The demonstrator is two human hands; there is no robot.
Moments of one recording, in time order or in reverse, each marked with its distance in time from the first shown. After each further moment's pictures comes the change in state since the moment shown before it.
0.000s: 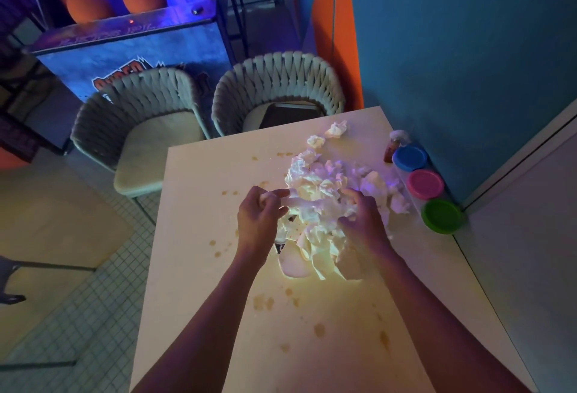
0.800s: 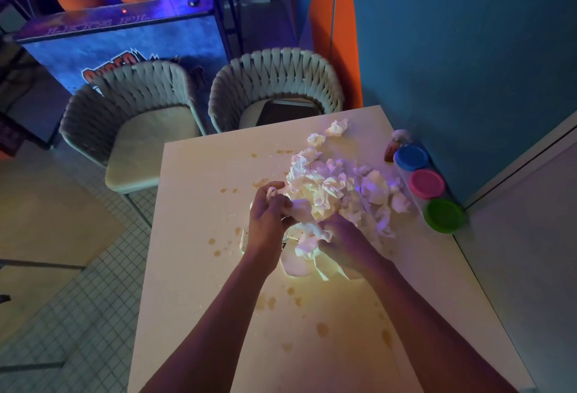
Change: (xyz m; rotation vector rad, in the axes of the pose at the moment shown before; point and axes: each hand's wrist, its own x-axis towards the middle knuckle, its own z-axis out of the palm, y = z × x) left_hand -0.003 0.001 0.002 -0.302 -0.073 -0.186; right_hand -0.020 -0.010 0.032 -0.300 -0.370 -0.050
